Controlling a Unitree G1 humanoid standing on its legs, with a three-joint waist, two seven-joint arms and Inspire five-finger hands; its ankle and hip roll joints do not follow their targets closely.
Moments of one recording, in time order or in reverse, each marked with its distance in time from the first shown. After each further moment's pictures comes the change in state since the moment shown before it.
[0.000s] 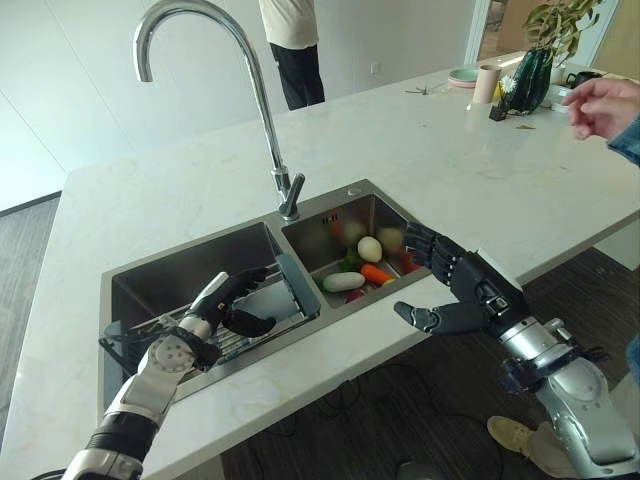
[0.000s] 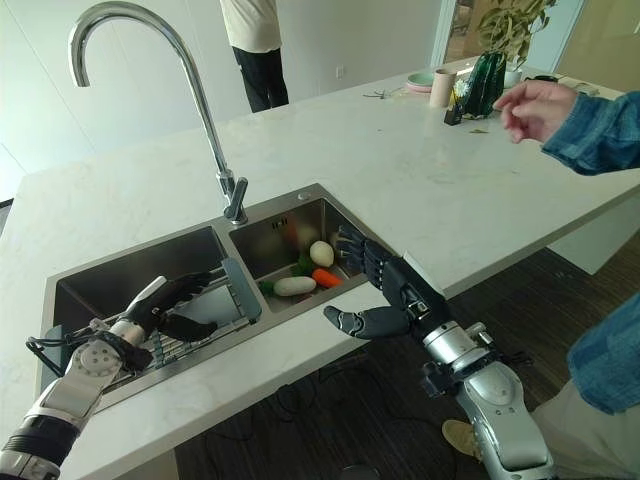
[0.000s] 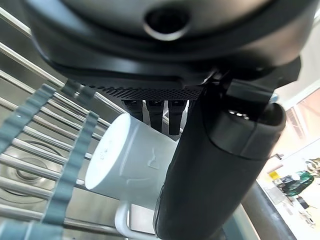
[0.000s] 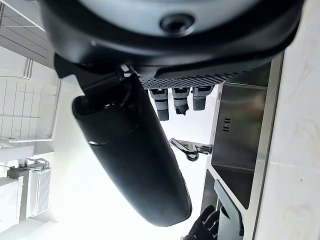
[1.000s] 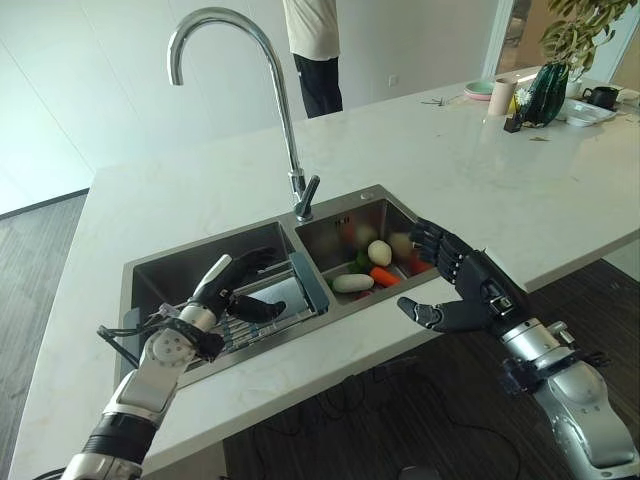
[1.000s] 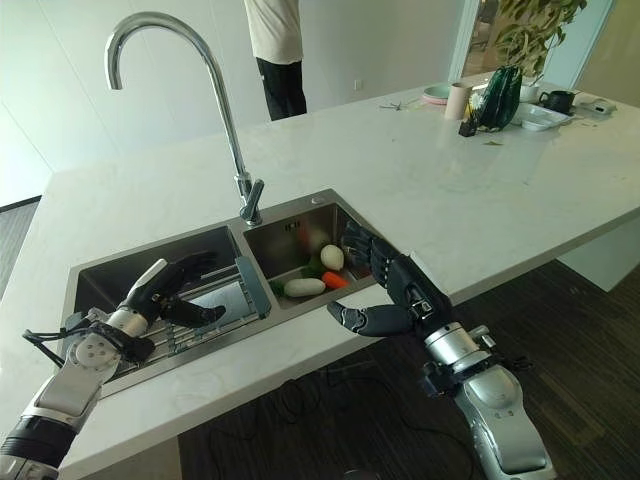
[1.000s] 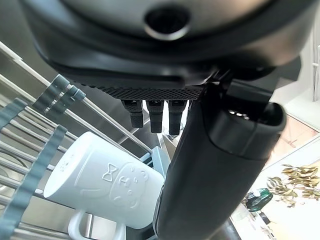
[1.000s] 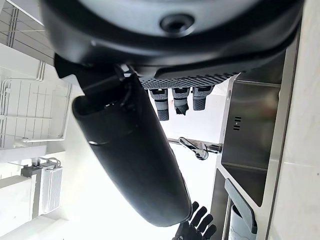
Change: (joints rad) left arm 0.021 0.000 0.029 -0.125 -0.066 -0.010 0.009; right arm 0.017 0.020 0.002 0.000 0.001 -0.017 -0.049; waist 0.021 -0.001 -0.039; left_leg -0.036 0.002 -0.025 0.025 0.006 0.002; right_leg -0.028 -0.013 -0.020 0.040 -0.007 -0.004
